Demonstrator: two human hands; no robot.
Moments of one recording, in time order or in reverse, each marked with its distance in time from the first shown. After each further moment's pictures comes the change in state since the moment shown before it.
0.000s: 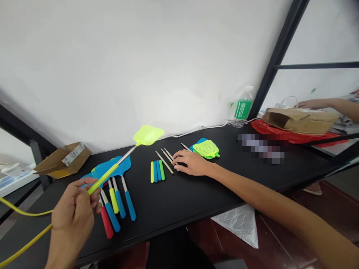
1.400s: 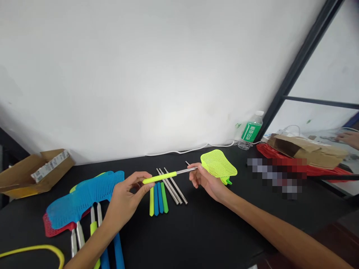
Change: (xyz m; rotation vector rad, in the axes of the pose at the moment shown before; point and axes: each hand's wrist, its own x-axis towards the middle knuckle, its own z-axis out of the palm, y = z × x) left_hand 0.069 -0.030 0.096 0.014 -0.398 0.358; right_hand 0.010 0.003 0.000 1.307 0.376 0.521
